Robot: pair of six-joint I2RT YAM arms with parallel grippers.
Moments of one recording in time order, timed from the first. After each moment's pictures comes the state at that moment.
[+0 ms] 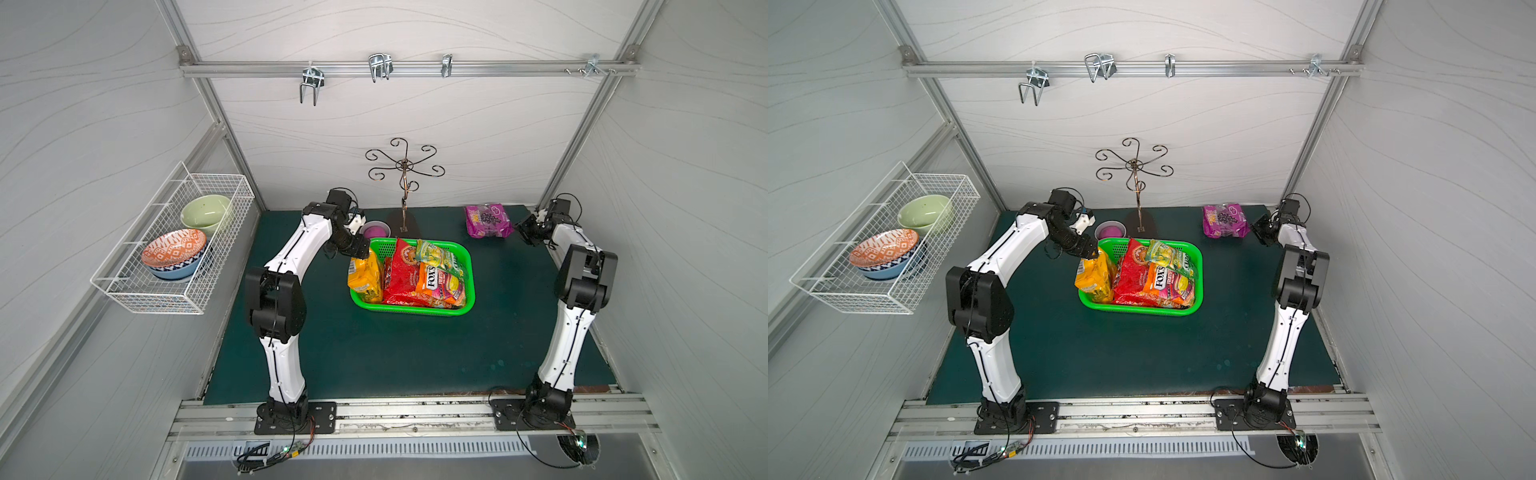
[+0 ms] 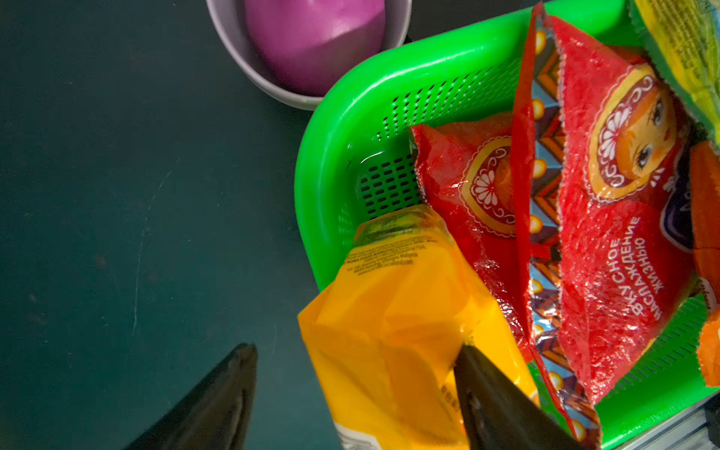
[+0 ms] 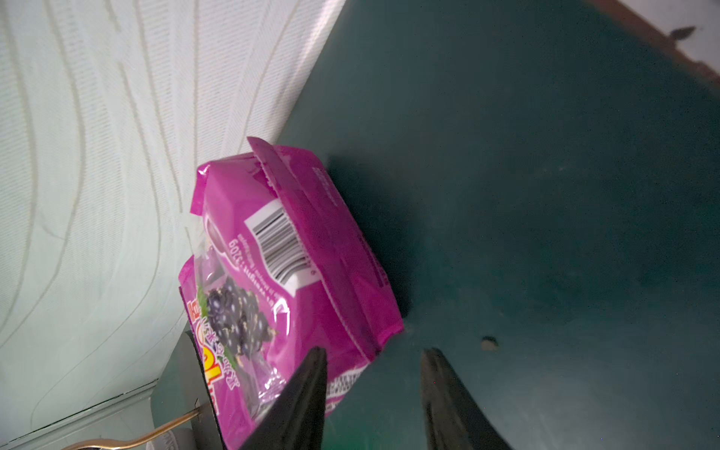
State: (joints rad) left arm -0.22 1.96 1.80 -1.12 0.21 0.11; right arm -0.23 2.35 1.90 -0.41 -0.47 0.62
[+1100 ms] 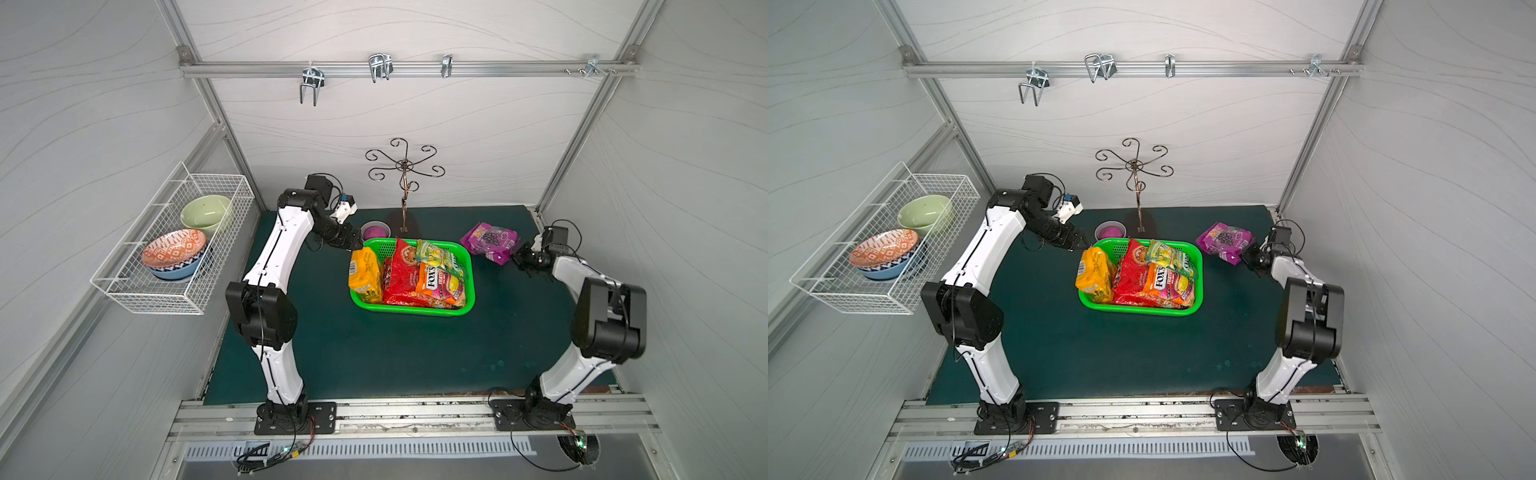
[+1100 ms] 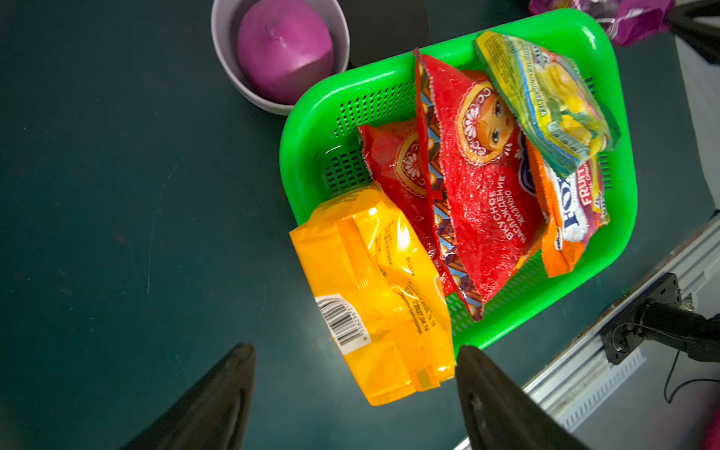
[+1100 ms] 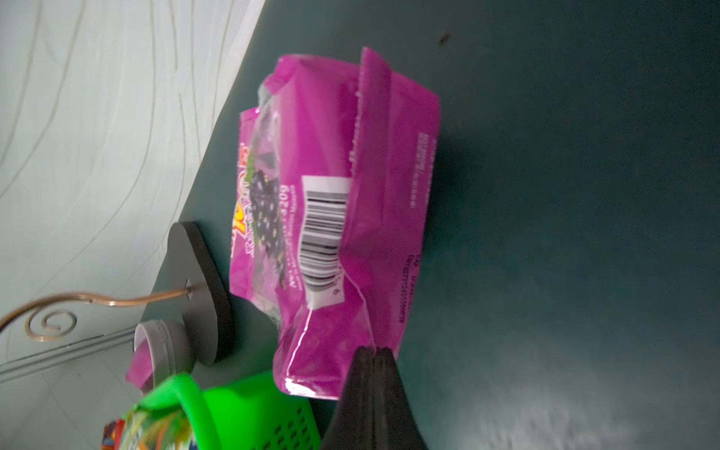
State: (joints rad) left arm -0.15 1.87 1.96 -1.34 0.38 0.18; right arm -0.13 1.64 1.00 -0.23 -0.36 0.66
